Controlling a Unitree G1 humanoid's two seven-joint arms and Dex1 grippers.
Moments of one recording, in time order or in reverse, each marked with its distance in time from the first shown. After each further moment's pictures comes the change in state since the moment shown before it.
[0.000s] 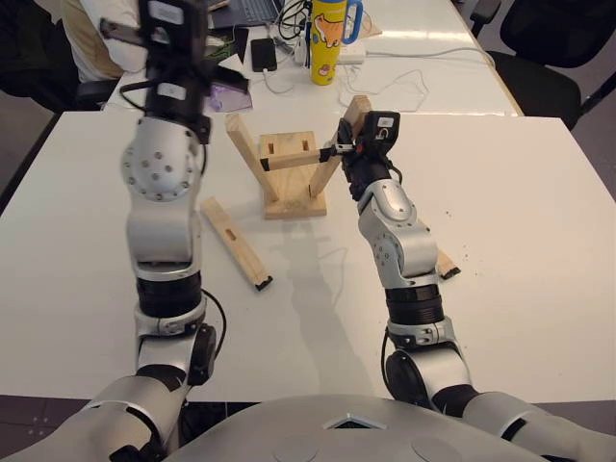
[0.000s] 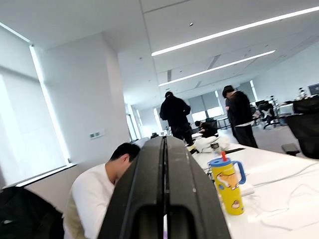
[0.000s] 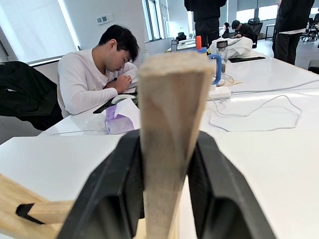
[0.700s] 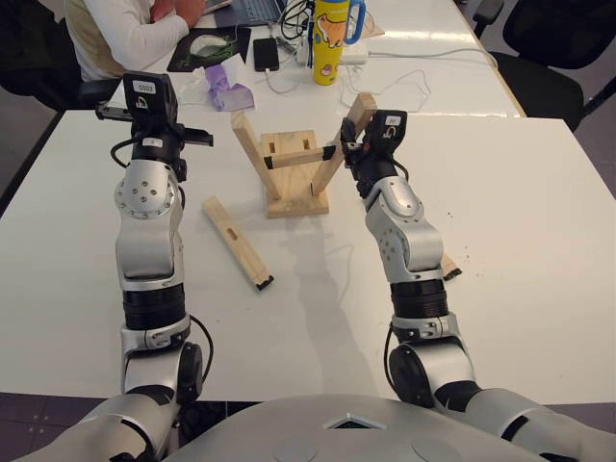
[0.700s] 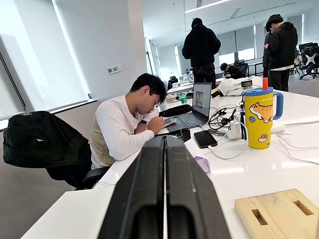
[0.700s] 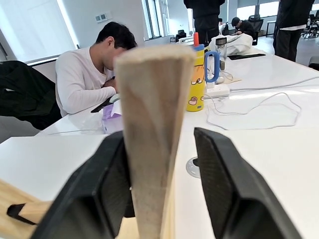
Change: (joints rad) left arm 0.097 0.019 0.039 0.146 -0.044 0.032 0.068; right arm -0.020 -0.017 -0.060 0.041 0.032 -0.017 0.050
